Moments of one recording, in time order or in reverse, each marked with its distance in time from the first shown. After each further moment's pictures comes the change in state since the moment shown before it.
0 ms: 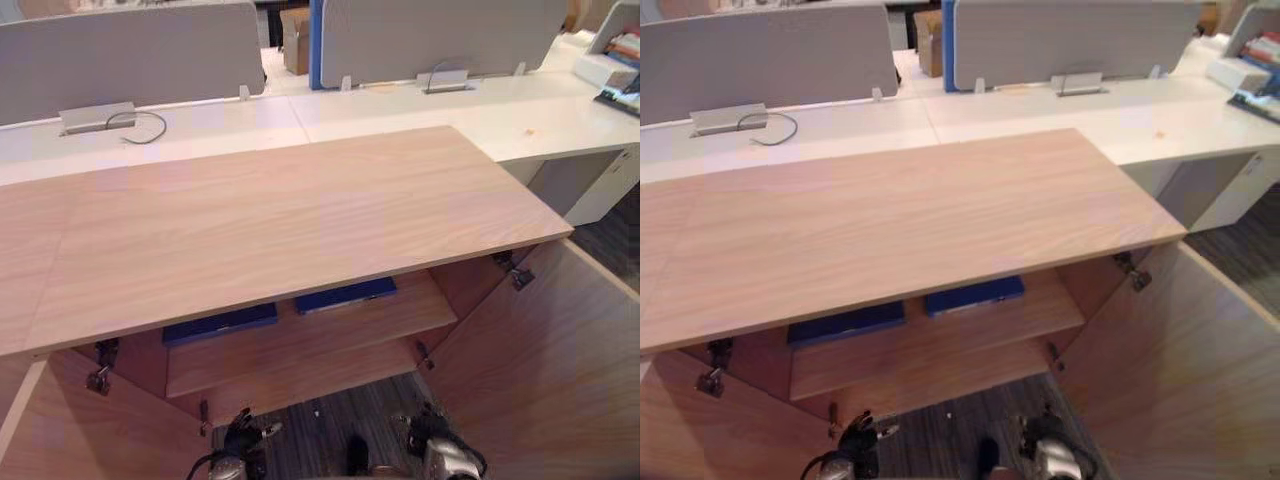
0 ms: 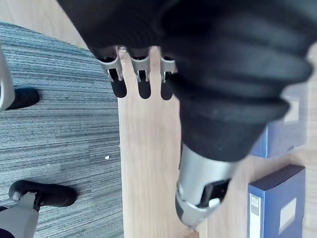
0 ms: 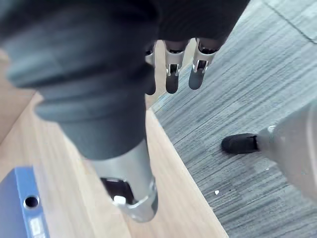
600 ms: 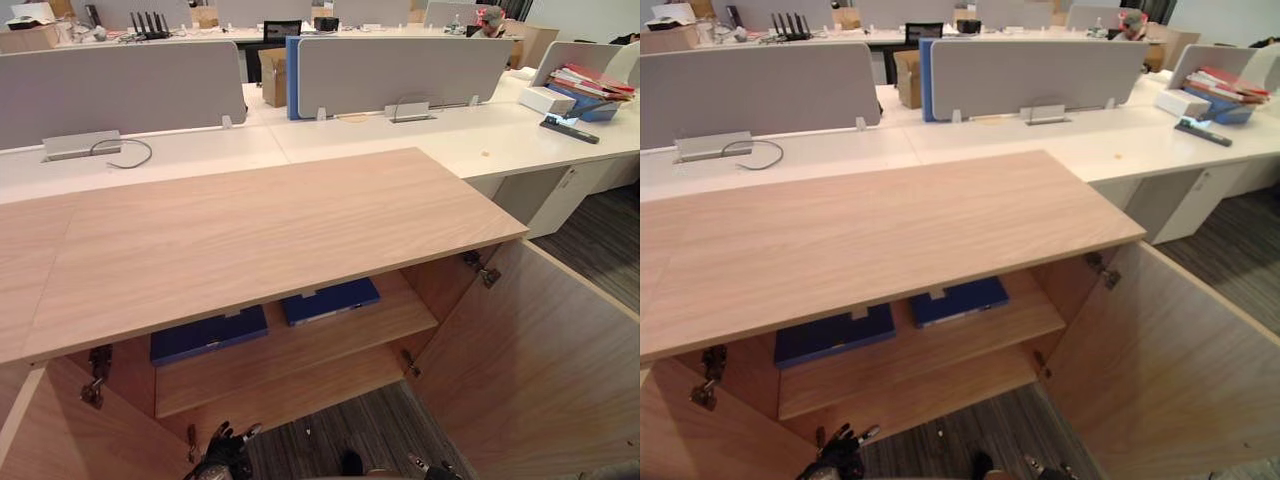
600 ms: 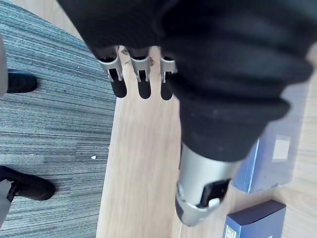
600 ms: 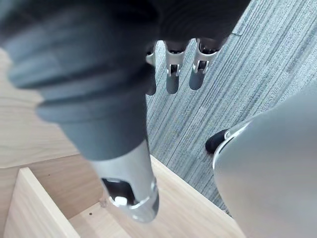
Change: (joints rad) left arm -0.016 -0.013 0.220 0.030 -0.030 0.030 -0.019; right arm 0.154 0.041 -0.109 -0.019 0.177 -0.016 0.049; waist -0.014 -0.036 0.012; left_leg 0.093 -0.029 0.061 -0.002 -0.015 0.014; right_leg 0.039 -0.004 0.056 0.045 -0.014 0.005
